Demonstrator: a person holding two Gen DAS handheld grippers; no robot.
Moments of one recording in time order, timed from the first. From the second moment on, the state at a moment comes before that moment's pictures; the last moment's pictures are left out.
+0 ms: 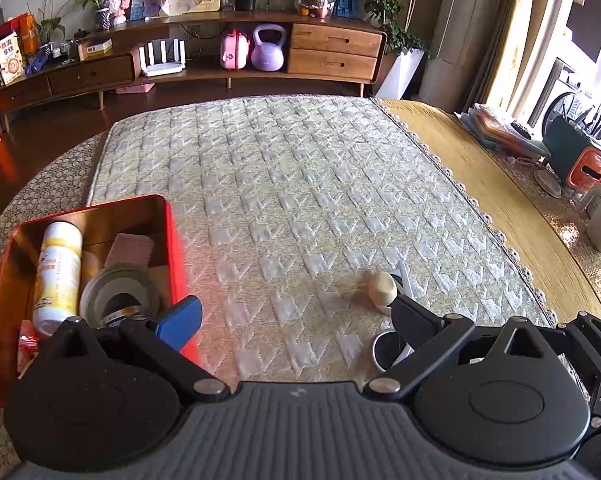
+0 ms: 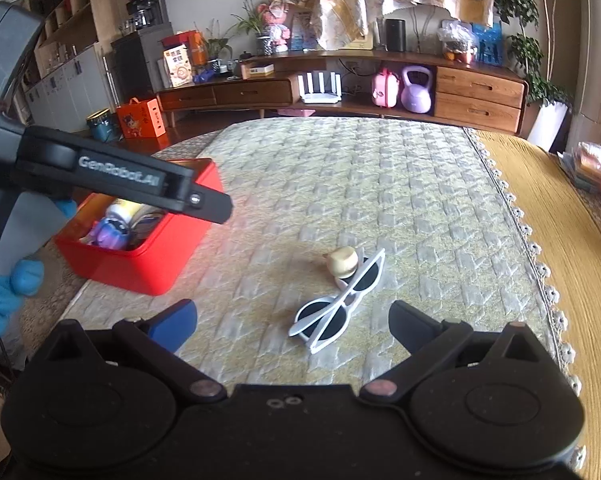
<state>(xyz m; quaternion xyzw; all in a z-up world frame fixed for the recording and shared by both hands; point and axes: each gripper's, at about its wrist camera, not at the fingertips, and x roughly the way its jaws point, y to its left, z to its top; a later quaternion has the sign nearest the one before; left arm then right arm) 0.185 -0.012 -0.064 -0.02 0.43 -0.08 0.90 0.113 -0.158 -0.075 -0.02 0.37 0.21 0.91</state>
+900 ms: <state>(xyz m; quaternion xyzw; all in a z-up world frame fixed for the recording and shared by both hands) 0.266 -0.063 -0.128 -0.03 0.51 -0.08 0.86 0.173 -0.160 -0.130 0.01 0.42 0.14 0.90</state>
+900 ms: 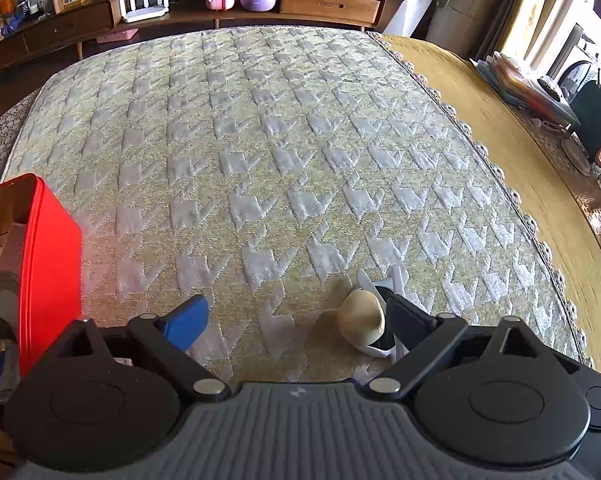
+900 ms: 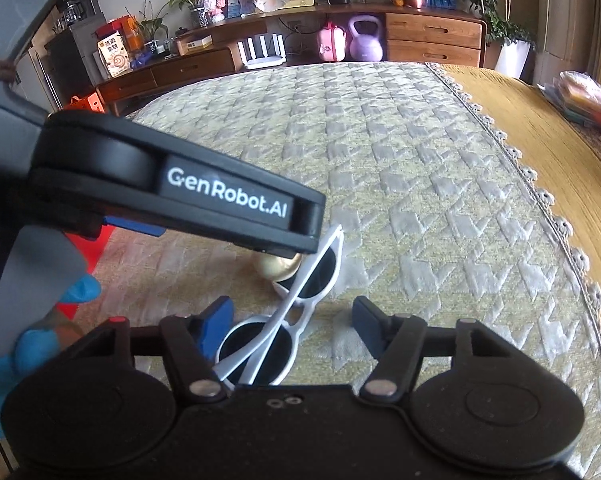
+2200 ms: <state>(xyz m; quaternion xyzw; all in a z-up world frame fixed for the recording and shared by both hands) 0.247 -0.048 -0.122 -0.09 0.50 -0.12 0.85 0.161 -0.211 -0.113 0.01 0.41 0.12 0.91</state>
